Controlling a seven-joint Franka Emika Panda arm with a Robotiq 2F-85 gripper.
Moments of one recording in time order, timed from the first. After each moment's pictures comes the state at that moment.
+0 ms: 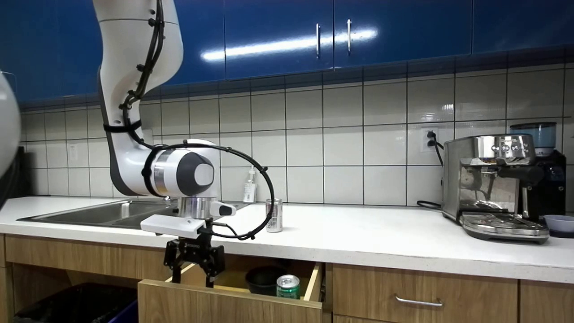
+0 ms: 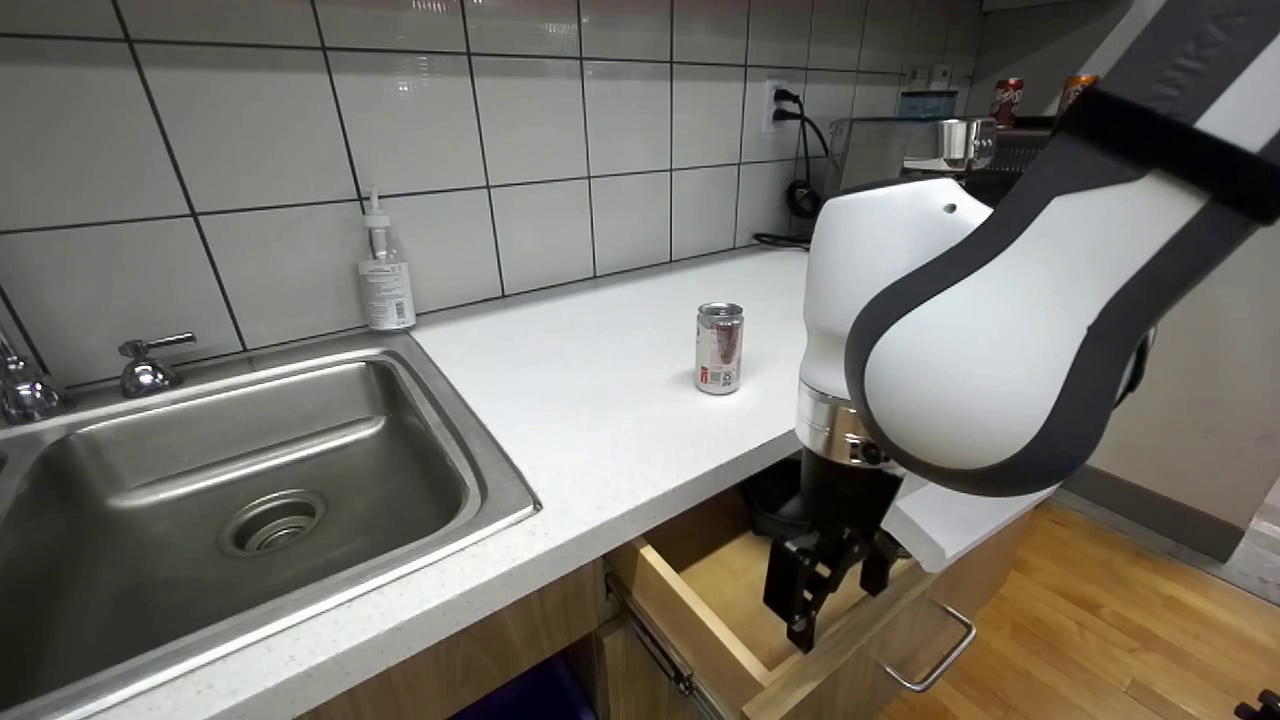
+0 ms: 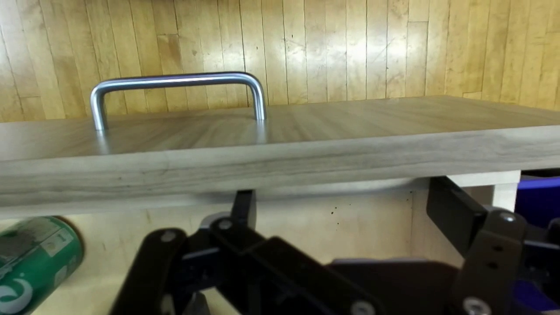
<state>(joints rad) 0.09 0.29 0.05 -2.46 0.08 2.67 0.09</state>
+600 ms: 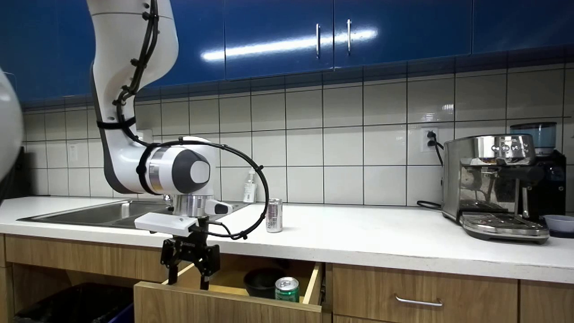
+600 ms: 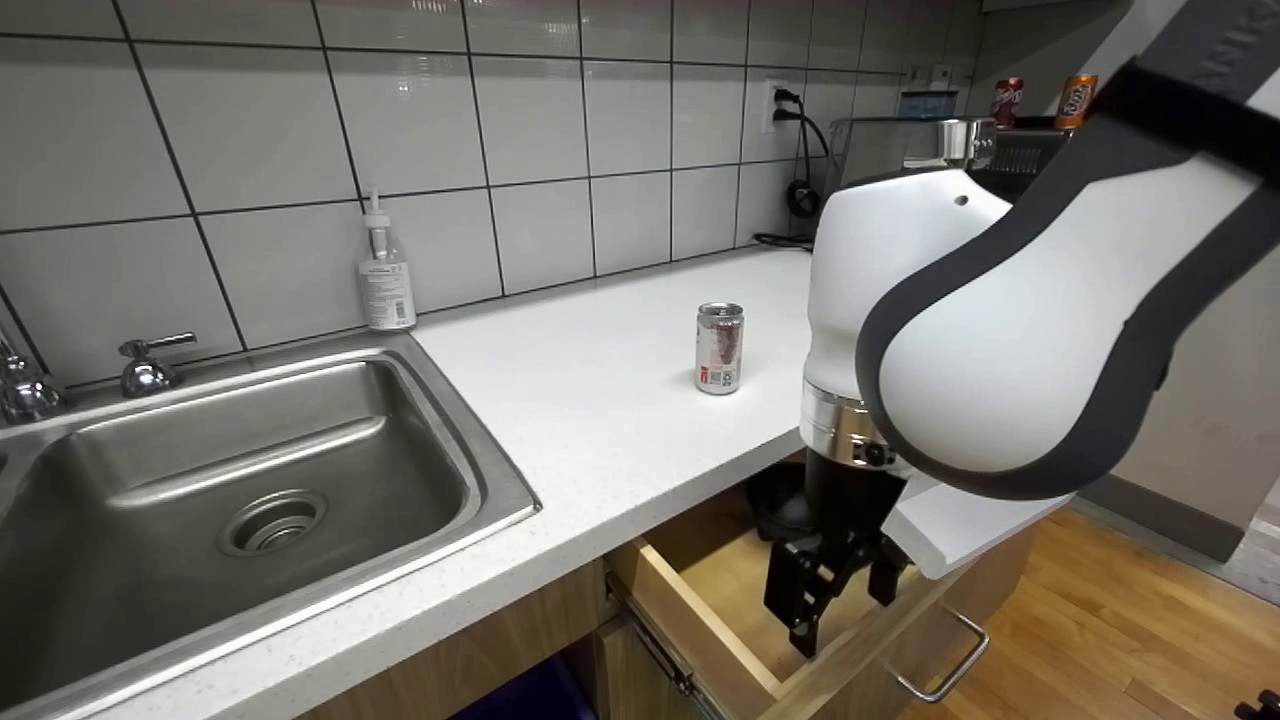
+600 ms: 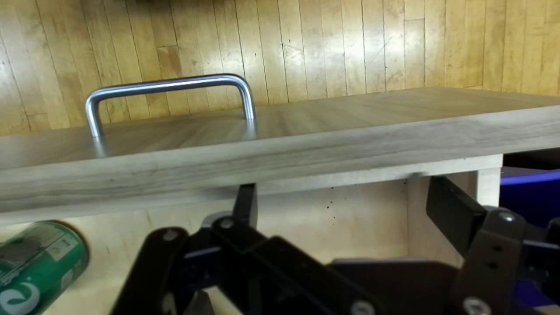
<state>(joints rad) 0.11 0.26 0.05 -2.49 0.08 2.66 0.16</state>
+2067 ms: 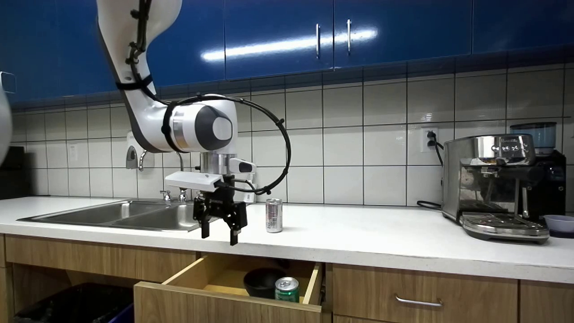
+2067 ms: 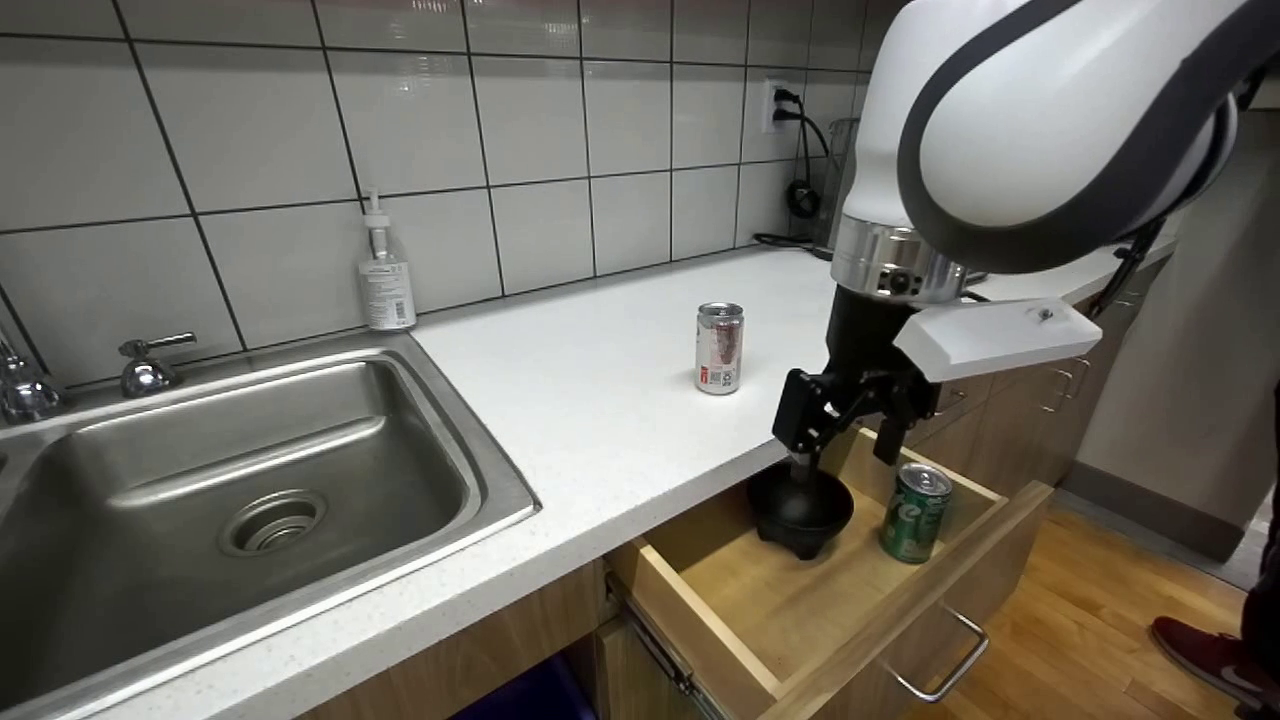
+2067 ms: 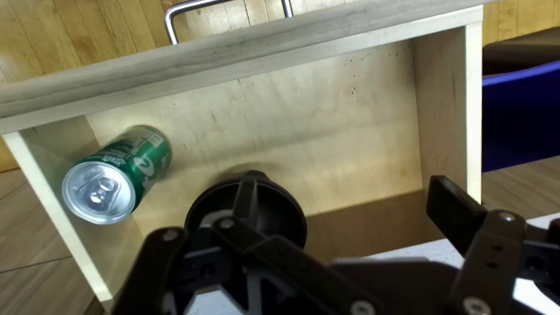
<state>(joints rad) 0.05 0.07 -0.01 -2.45 0.06 2.57 0.18</state>
